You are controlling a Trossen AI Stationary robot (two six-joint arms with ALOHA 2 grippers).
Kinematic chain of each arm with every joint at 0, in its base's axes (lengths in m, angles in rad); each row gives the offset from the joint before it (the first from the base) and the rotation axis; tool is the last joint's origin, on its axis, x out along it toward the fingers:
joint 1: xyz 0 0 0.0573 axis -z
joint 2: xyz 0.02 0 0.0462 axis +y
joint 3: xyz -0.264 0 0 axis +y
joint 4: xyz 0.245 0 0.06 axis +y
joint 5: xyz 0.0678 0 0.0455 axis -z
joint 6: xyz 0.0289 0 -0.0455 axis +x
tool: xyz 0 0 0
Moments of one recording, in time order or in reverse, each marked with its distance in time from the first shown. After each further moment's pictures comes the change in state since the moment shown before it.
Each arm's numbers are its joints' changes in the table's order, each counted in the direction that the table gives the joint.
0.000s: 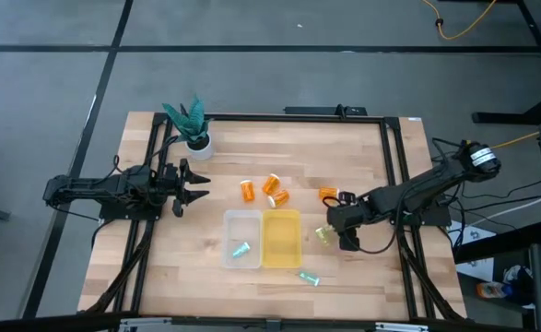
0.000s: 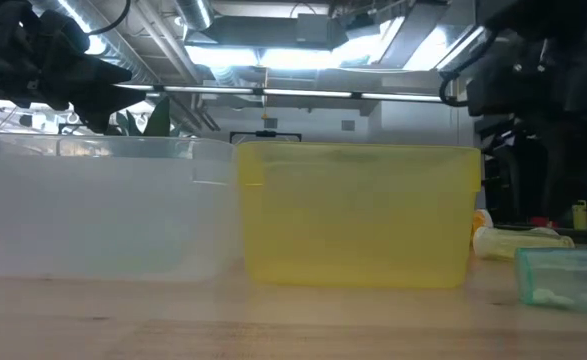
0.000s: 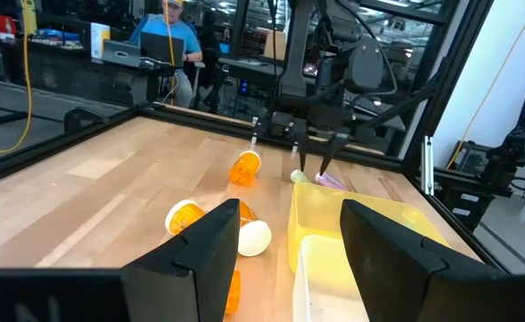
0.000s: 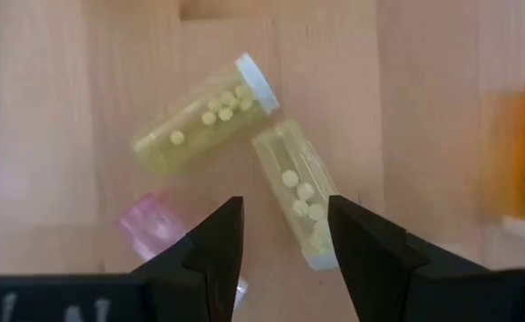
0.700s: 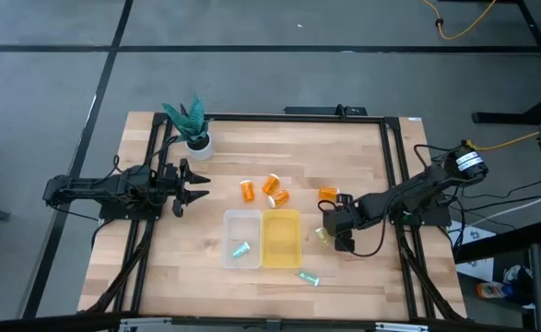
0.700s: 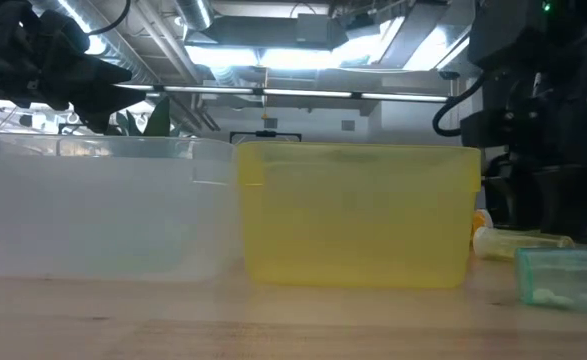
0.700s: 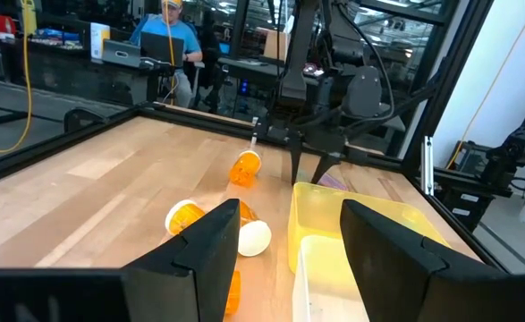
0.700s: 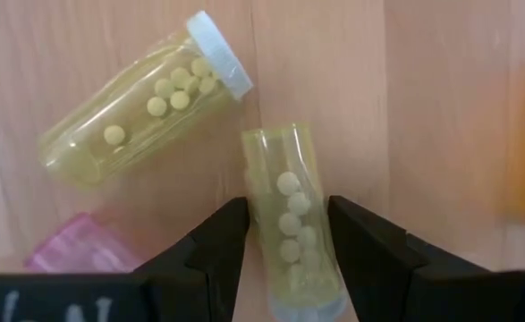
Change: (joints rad) left arm 0.000 0.000 0.000 0.000 0.000 0.000; right arm 0.001 0.160 -0.001 -0.051 0.052 0.037
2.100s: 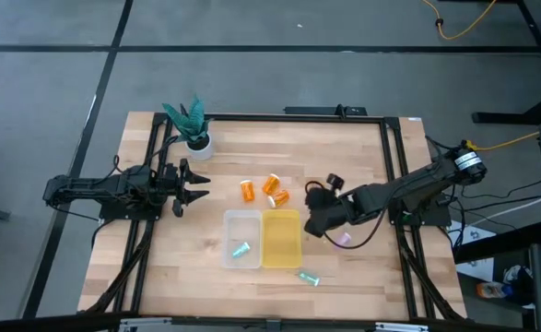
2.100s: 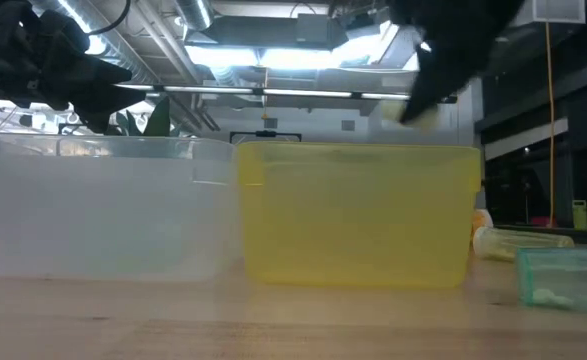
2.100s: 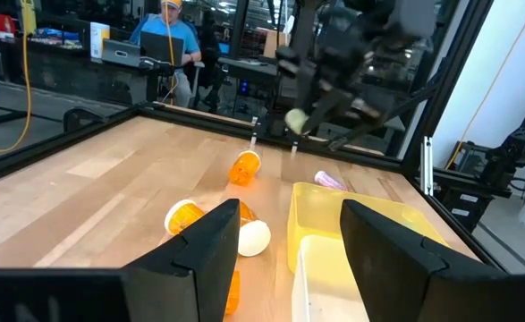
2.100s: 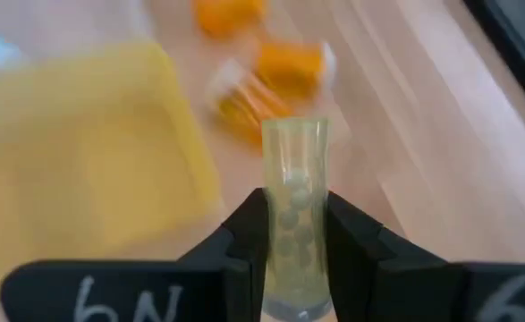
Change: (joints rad) left arm 0.000 0.000 0.000 0.000 0.001 -0.003; right arm 0.007 0.004 -0.432 0.182 0.436 0.145
